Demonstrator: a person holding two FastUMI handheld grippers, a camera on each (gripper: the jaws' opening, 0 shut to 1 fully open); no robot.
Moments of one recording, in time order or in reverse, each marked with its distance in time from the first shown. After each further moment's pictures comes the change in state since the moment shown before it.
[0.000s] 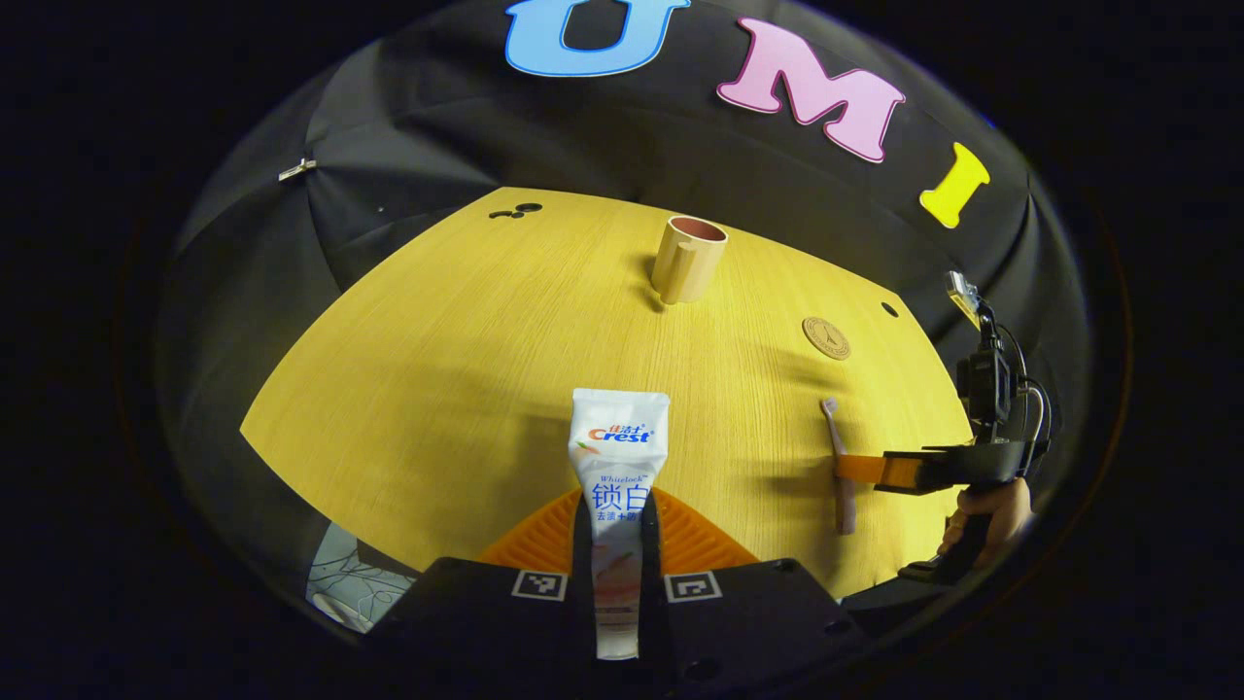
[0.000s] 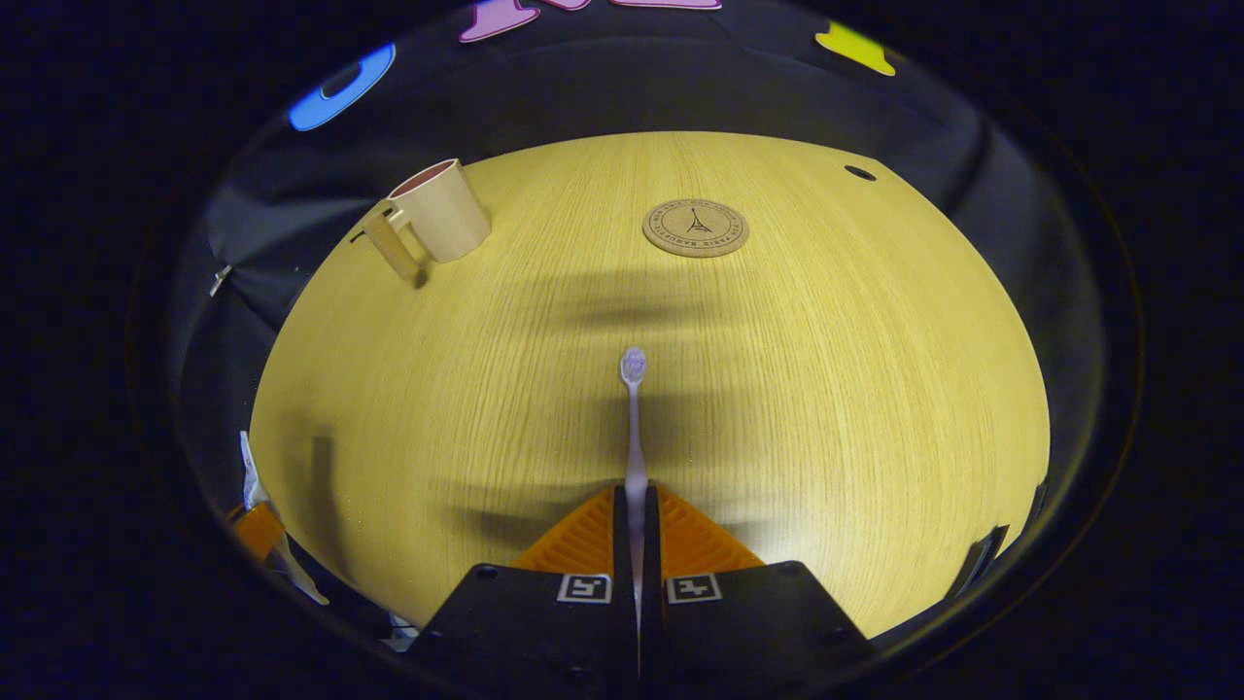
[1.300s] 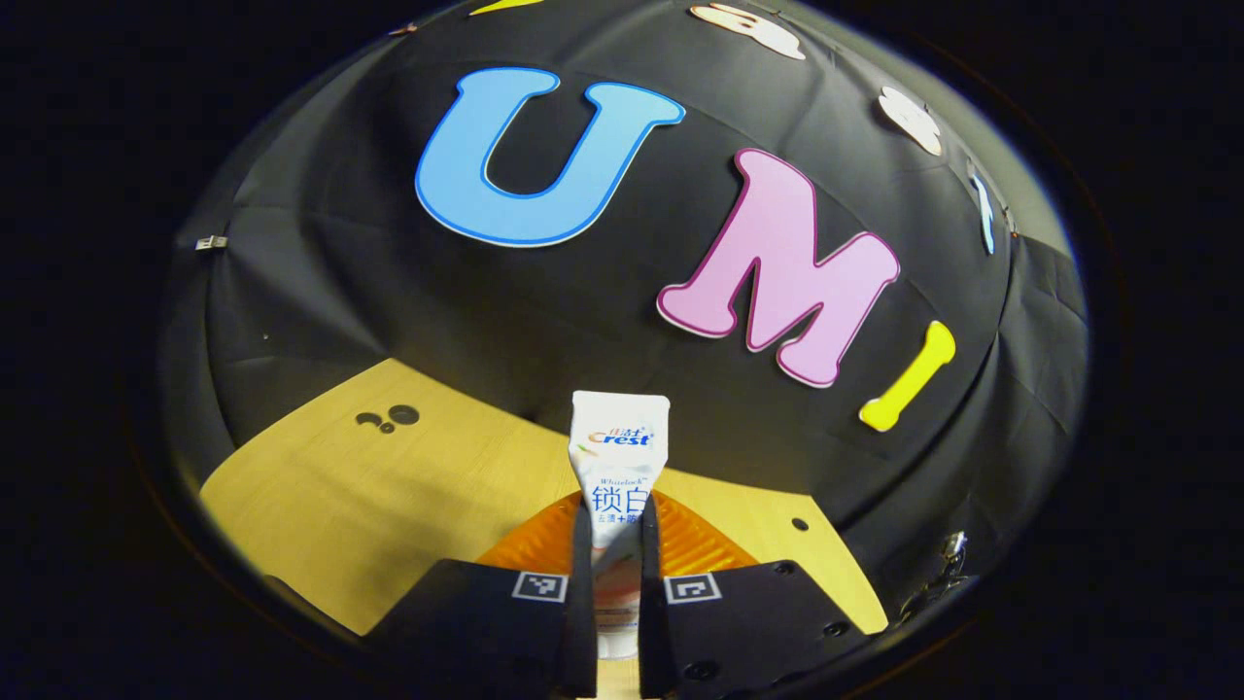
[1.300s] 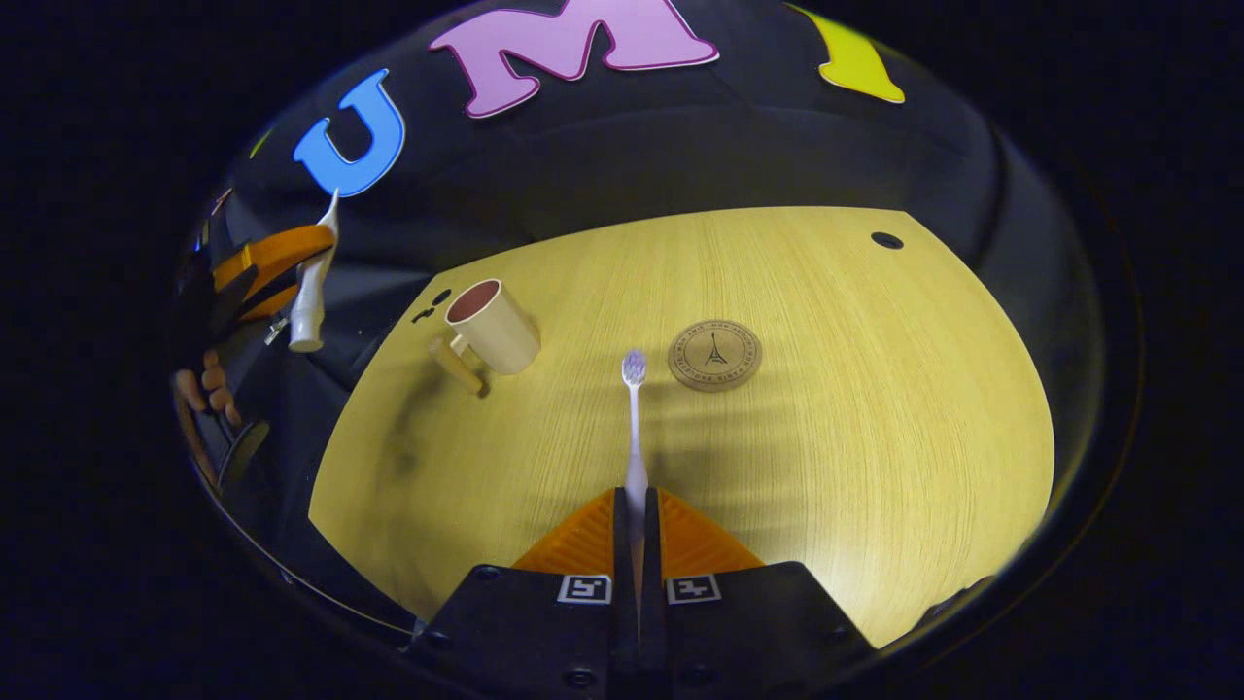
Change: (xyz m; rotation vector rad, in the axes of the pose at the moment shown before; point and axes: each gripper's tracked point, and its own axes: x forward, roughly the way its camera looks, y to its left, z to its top) left arm 0.050 -0.089 0.326 -0.123 -0.528 -0.317; right arm -0.042 0.004 0.104 0.018 -0.184 0.205
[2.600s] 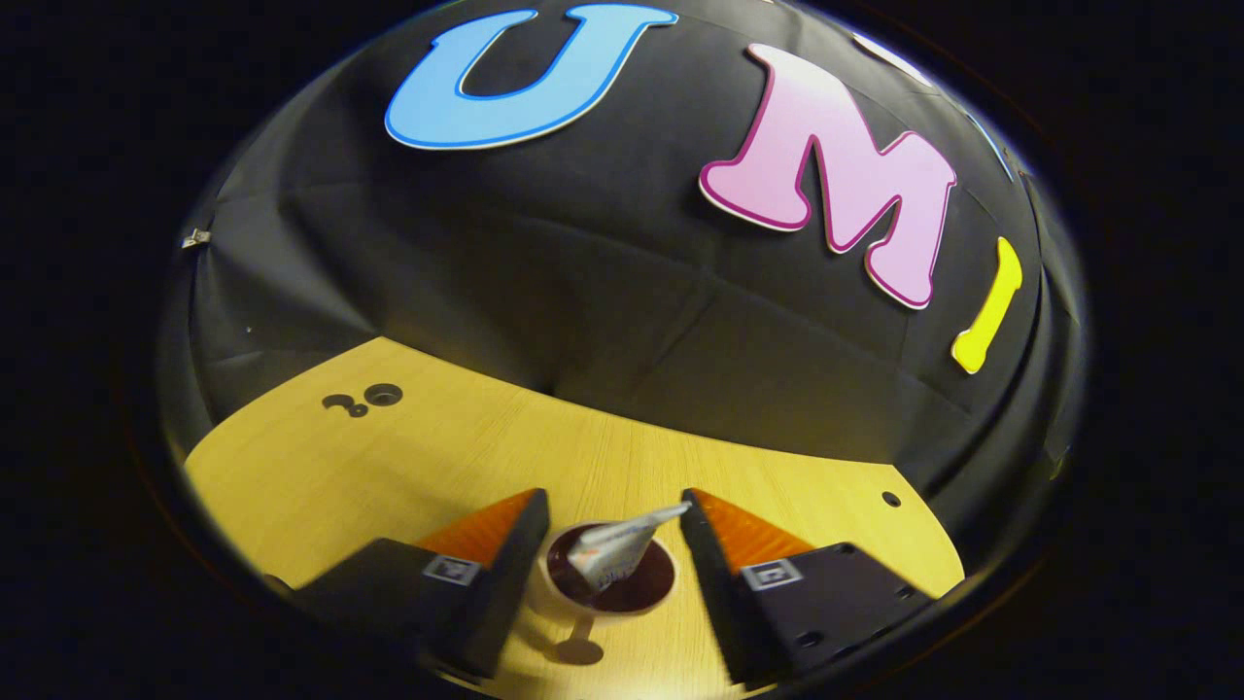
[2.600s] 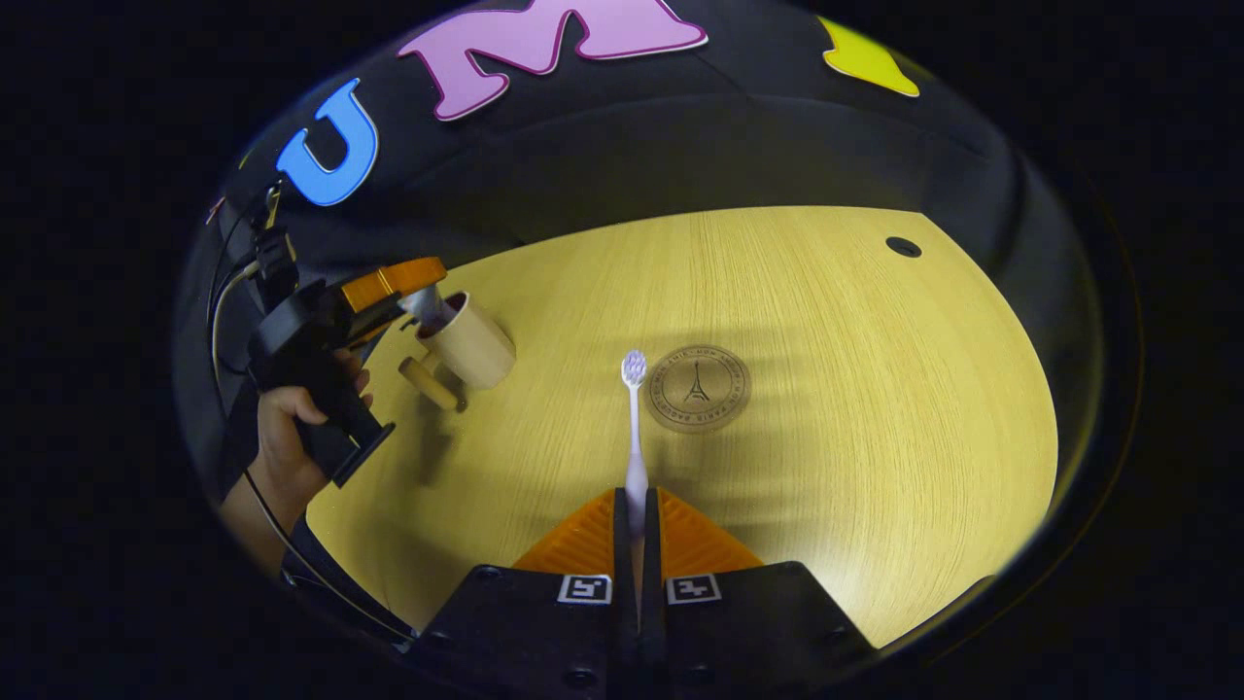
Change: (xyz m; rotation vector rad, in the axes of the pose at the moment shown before) left arm 0.102 0.047 -0.089 0.138 0.073 0.154; right arm 0.031 -0.025 0.035 0.001 0.004 0.027
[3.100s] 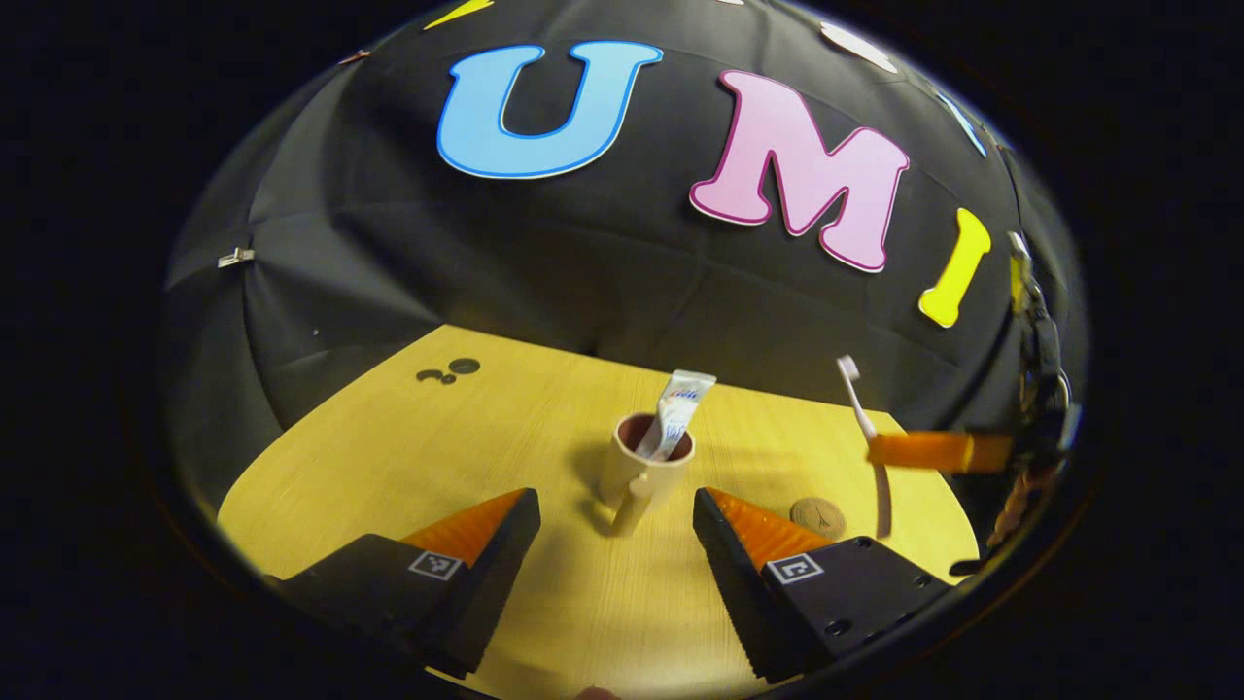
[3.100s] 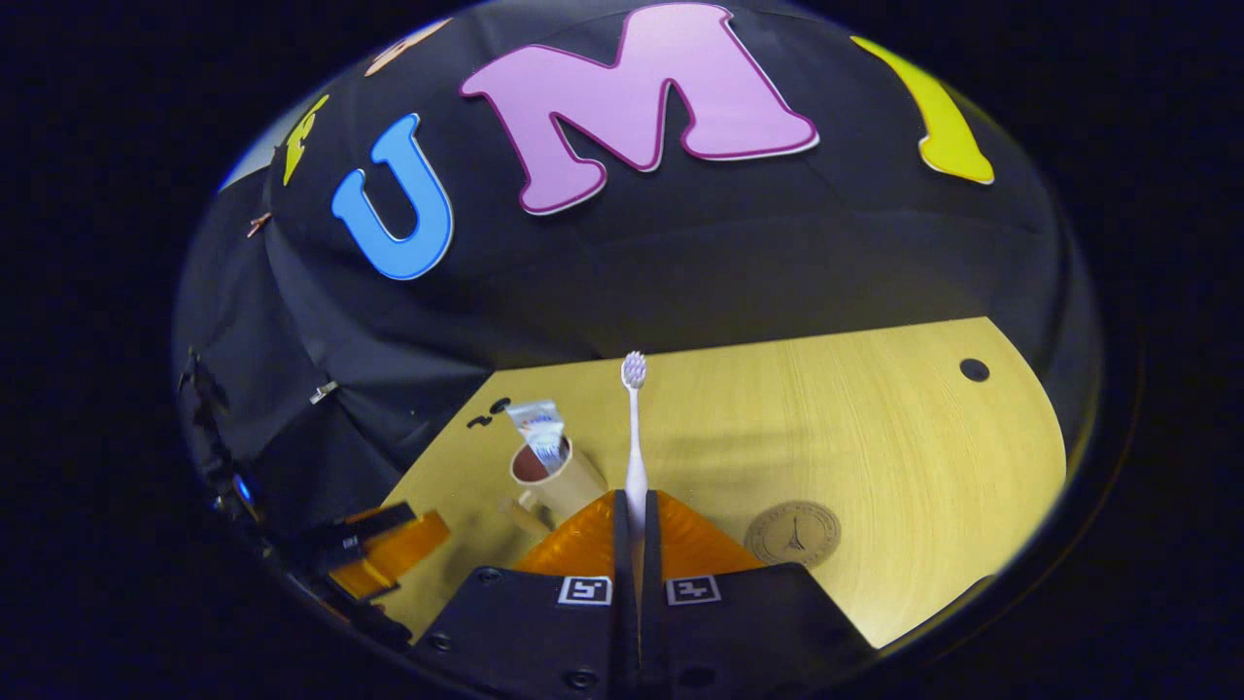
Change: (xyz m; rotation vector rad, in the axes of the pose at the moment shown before) left arm -0.154 0.026 -0.052 0.043 0.092 0.041; right arm 0.009 0.096 0.130 -0.062 -0.293 0.150
